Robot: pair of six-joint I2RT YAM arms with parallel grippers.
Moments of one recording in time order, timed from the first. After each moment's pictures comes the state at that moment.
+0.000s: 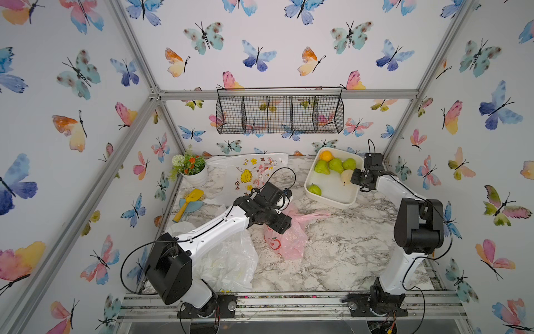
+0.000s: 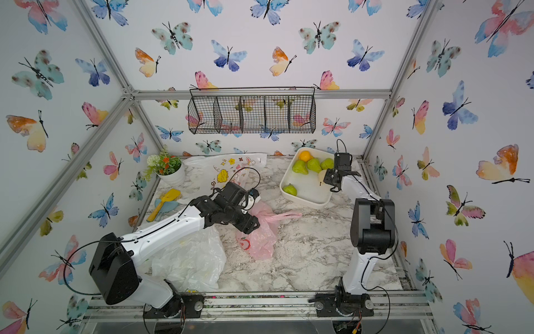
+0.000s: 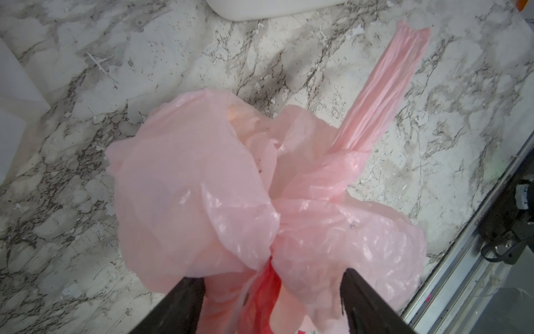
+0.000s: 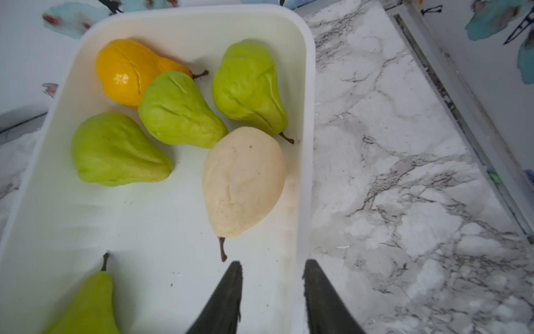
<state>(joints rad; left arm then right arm) -0.77 1.50 1.19 -0.71 0.16 -0.08 0.02 1.88 1.40 -0.37 0.08 0.28</state>
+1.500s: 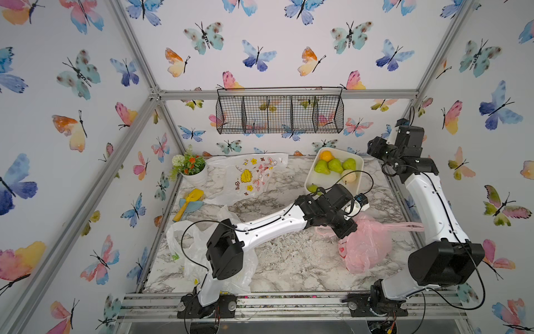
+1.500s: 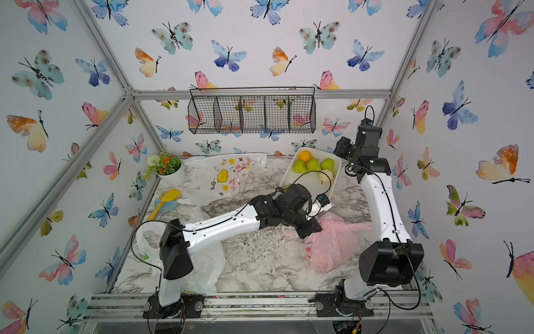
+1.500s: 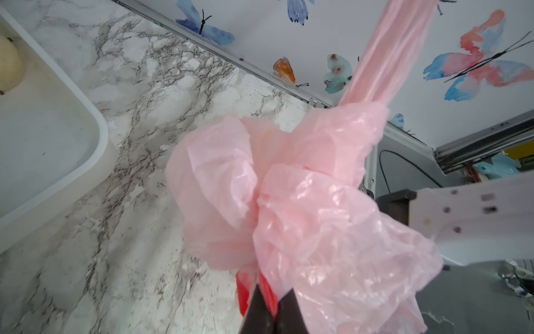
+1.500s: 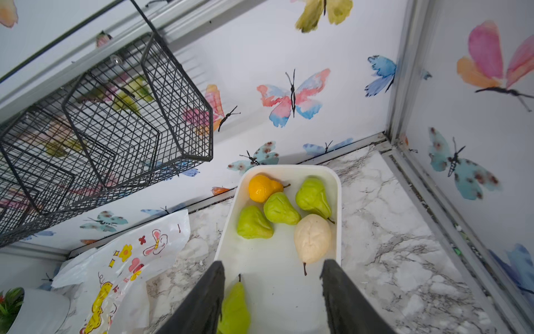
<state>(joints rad) -1.13 2.04 1.88 -0.56 0.34 -0.14 -0.01 1.55 1.66 -0.56 -0.04 0.35</state>
